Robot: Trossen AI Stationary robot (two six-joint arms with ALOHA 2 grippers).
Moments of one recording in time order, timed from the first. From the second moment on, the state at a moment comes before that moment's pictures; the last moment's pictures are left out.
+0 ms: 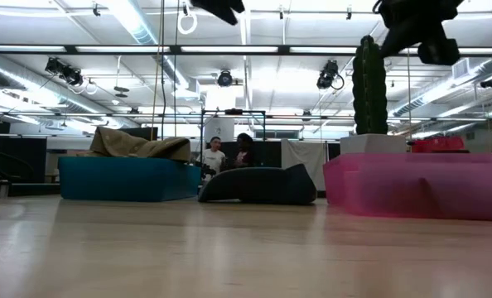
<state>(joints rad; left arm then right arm) -0.04 1.56 1.73 -0.96 -0.39 -0.06 0.09 0.96 0.97 -0.80 0.12 1.03</state>
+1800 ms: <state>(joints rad) 0.04 2.14 1.59 -0.95 -0.34 -0.13 0.39 0.93 0.96 -0.73 0.46 1.17</state>
